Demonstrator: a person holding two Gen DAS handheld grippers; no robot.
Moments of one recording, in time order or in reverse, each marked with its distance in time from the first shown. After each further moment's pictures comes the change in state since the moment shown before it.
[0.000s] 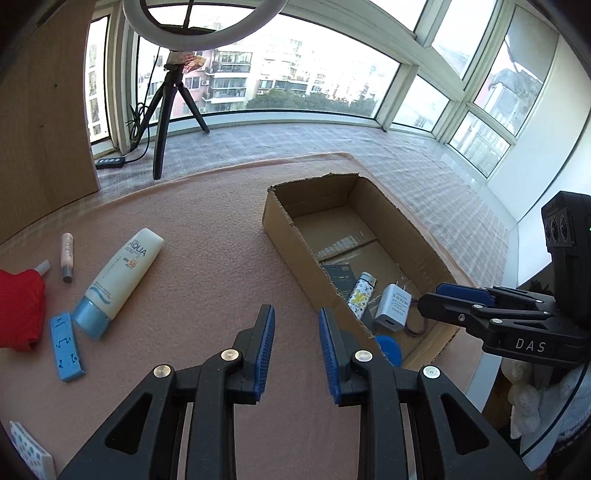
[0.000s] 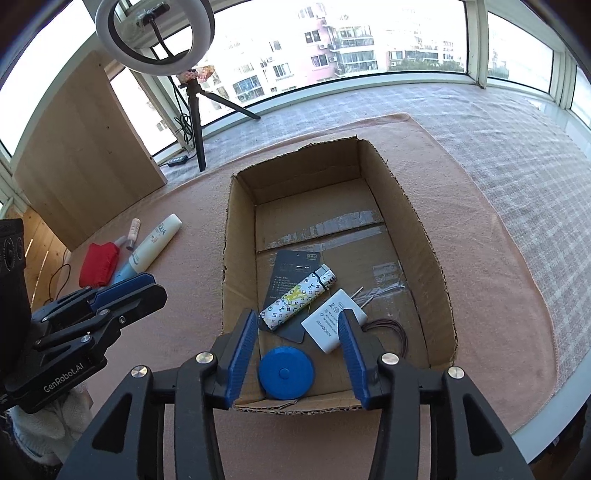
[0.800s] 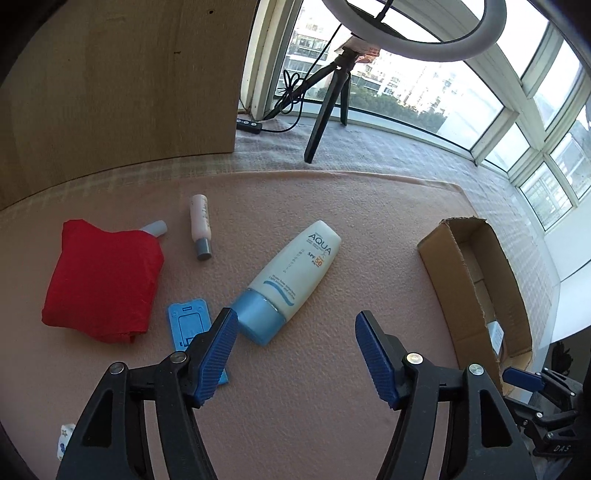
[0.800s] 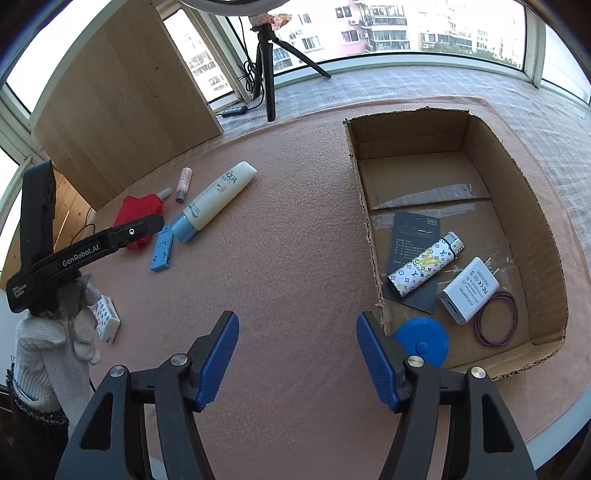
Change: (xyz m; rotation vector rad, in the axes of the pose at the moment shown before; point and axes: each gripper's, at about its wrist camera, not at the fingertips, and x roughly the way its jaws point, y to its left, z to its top) left arm -0.012 0.171 0.013 -0.241 0.048 0.166; right arm 0.032 0.094 -0.019 -0.078 0.124 0.065
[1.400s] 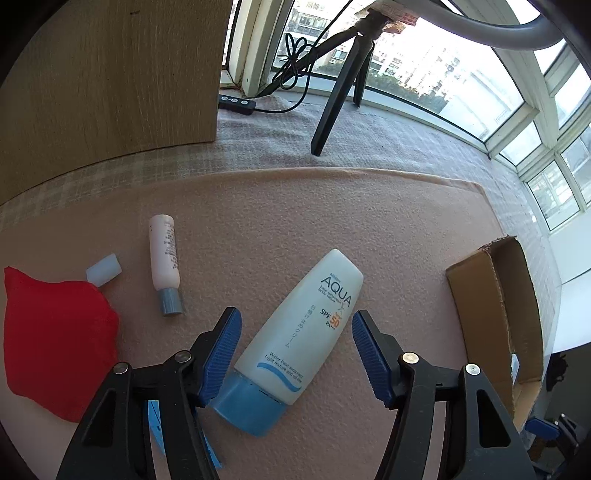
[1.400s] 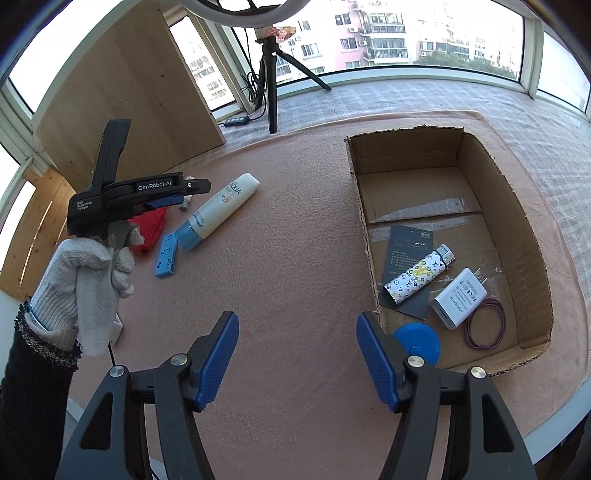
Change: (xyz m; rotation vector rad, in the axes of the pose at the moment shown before) left arm 0.089 0.003 0.053 -0.017 0.108 -0.025; right arm -0.013 0.005 0.001 -0.005 -0.019 -0.029
